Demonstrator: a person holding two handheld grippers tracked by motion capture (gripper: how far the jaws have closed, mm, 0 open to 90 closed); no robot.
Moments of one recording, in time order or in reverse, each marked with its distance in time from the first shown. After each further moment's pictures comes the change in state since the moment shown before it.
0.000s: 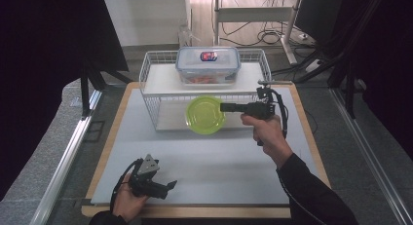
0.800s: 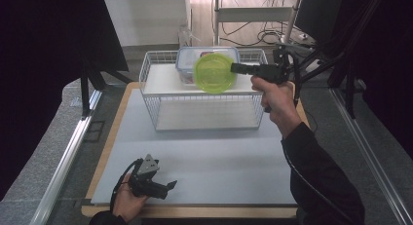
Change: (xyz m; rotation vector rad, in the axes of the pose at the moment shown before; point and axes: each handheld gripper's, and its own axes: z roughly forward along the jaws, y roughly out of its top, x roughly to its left) left arm 0.000 0.000 -0.001 -0.006 -0.006 -0.007; right arm 0.028 0.082 -0.028 -0.155 -0.045 -0.001
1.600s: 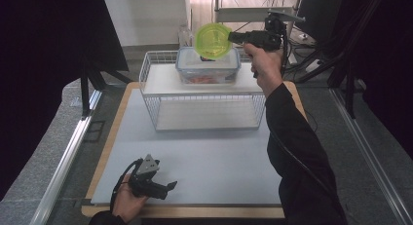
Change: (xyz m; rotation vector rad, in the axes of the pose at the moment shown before) left arm 0.000 0.000 0.000 -0.003 -0.023 0.001; right arm -0.017 0.074 0.041 -0.089 -0.186 0.038
